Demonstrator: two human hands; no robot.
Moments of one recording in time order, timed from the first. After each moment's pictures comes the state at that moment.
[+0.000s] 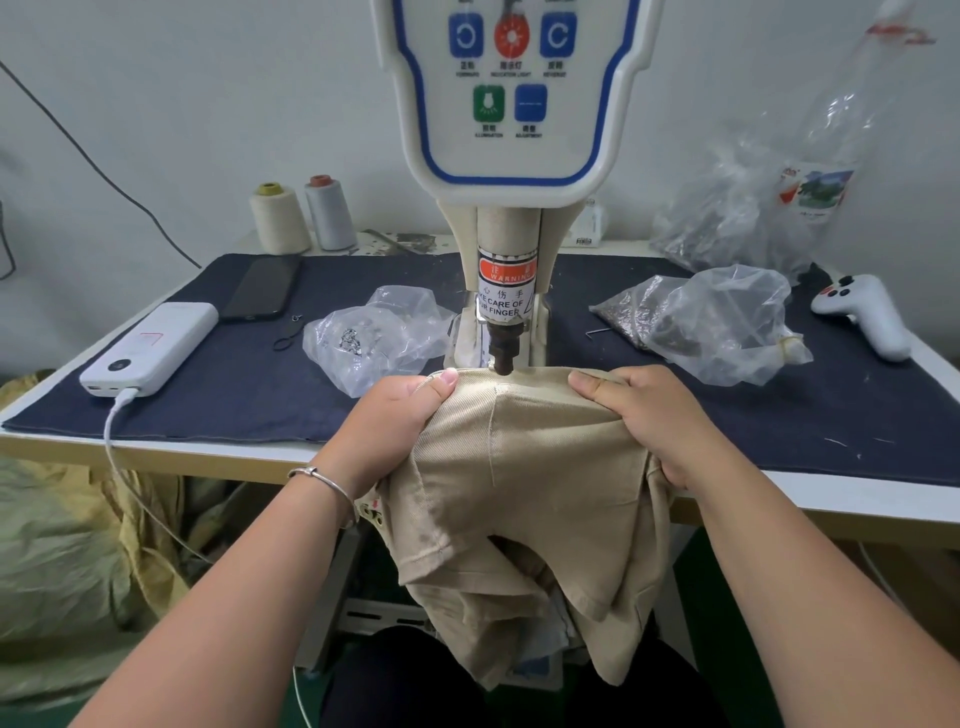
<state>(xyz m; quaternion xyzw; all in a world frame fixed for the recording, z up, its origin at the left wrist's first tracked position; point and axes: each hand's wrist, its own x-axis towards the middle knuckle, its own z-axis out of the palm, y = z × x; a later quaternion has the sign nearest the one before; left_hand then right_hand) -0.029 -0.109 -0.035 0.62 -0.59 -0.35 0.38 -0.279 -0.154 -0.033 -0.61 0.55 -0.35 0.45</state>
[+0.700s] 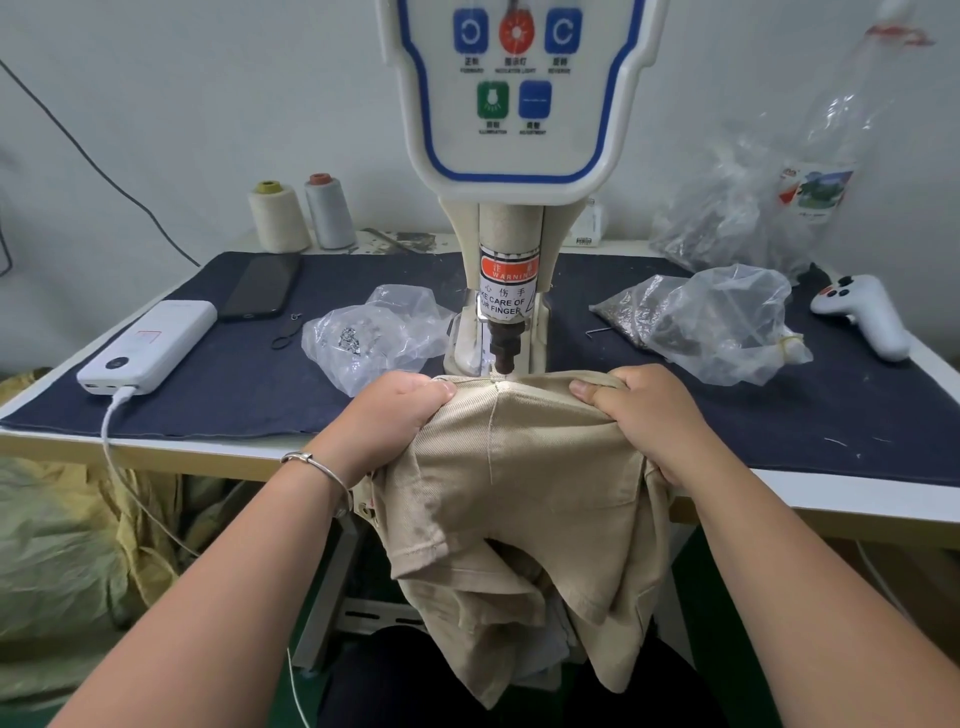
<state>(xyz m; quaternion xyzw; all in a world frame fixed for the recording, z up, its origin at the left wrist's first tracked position) -0.021 -0.120 -0.033 0.64 -0.61 -0.35 0.32 -0.277 -0.160 -0.040 -0.65 0.59 -0.33 0.34</state>
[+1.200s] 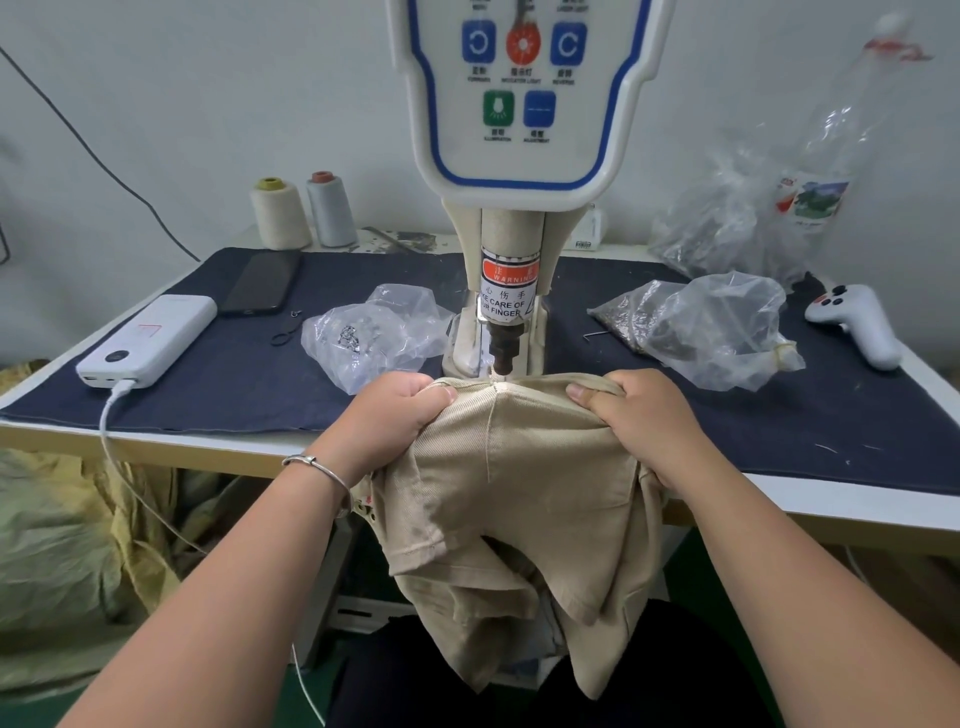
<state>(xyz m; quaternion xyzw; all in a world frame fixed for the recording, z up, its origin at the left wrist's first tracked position) -0.022 -0.119 -0.036 0.63 -0.61 -0.34 0.33 -0.278 -0.158 -0.040 -0.68 0.59 -0.32 0.30</state>
